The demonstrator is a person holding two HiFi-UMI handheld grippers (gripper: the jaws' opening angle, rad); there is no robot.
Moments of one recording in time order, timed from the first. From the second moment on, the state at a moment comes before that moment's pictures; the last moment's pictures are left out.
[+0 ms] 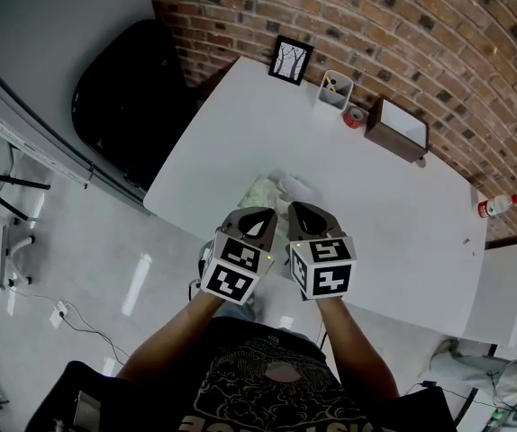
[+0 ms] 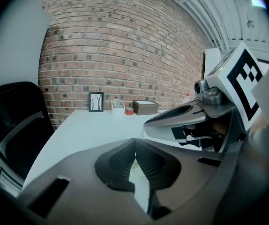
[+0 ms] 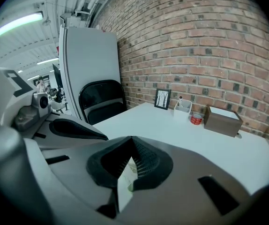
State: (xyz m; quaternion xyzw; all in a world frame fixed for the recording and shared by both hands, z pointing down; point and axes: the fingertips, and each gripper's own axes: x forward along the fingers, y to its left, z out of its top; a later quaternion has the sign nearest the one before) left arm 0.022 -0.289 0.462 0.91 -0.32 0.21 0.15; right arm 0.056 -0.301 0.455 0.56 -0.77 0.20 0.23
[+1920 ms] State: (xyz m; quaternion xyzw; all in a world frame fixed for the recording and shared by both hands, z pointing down) left arm 0.015 -0.235 0.419 0.89 -0.40 0.19 0.12; right arm 0.056 -0.255 0.372 0.53 -0.82 0.13 0.15
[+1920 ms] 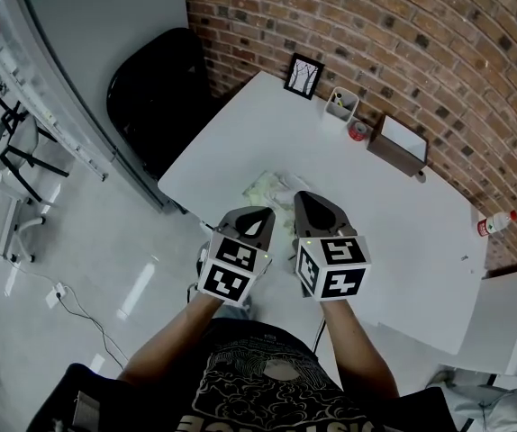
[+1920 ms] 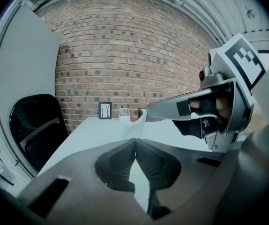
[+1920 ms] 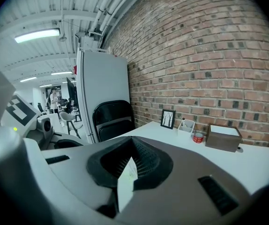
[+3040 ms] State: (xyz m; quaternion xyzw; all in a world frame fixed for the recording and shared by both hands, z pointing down) left arm 0.017 -0.176 0.388 0.87 -0.46 0.13 0.11; right arm 0.069 -0.177 0.351 0.52 -0.84 0.11 0.11
